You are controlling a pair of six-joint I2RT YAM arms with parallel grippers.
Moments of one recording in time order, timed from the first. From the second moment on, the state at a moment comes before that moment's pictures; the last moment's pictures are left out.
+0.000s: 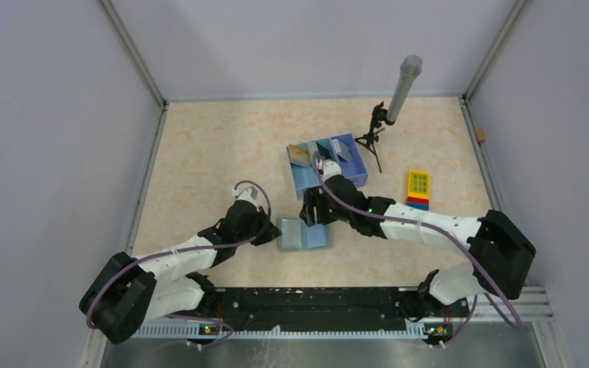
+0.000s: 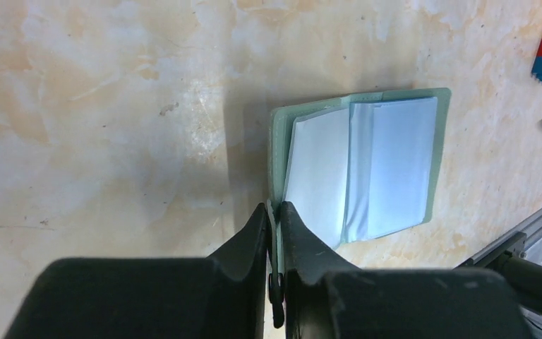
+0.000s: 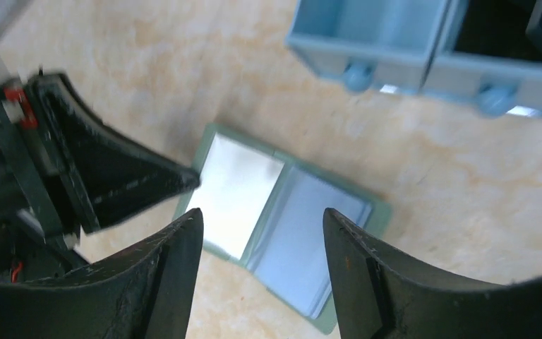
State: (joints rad) left arm -0.63 1.12 0.31 0.09 0.07 -0.88; right arm 0.97 1.42 0.80 -0.06 0.11 0.57
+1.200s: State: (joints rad) left arm -0.63 1.13 0.29 0.22 0.14 -0.90; right arm 0.78 2.10 1.67 -0.22 0.23 0.23
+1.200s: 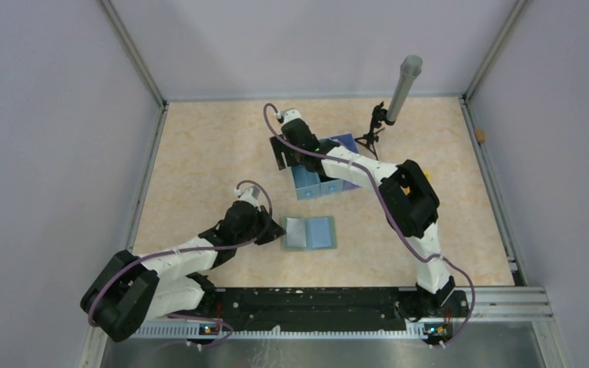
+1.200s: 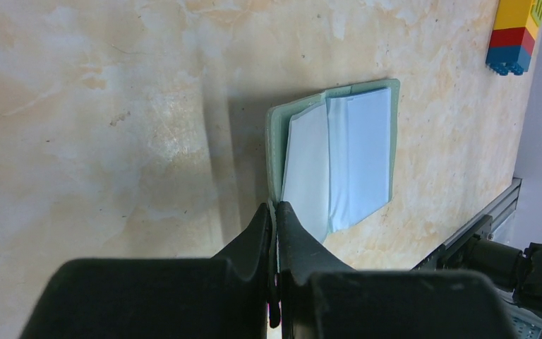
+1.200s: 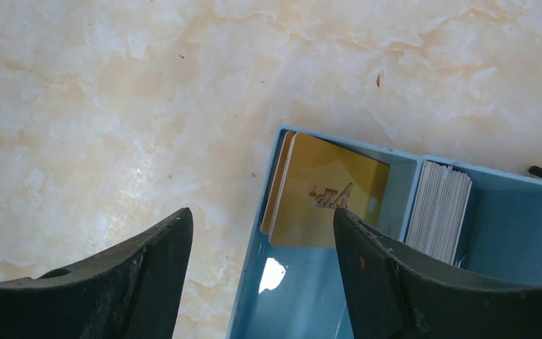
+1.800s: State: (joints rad) left arm -0.63 1.14 0.29 0.23 0.14 -0.90; right arm 0.78 2.14 1.72 -0.25 0.21 0.23
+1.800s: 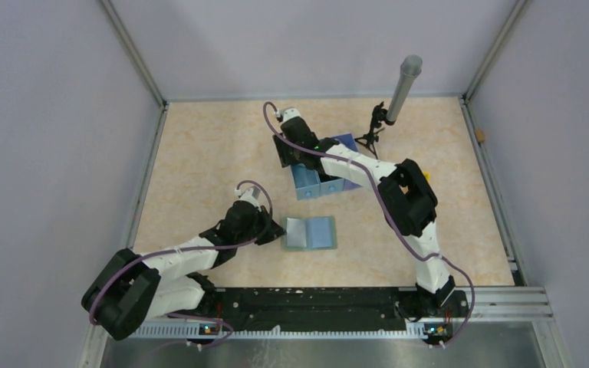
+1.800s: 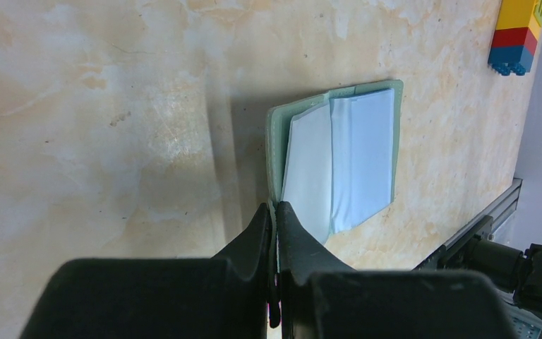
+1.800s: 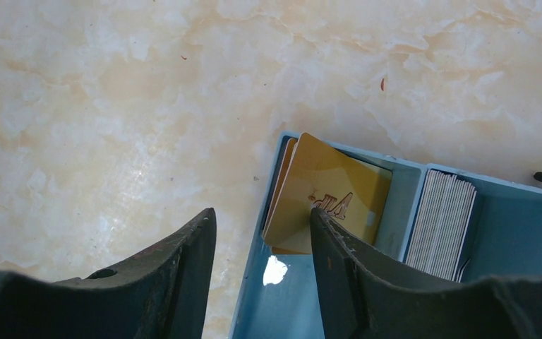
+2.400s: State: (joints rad) left arm -0.62 1.16 0.29 0.23 0.14 -0.90; right arm 0.78 2.17 1.77 -0.26 0.26 0.19
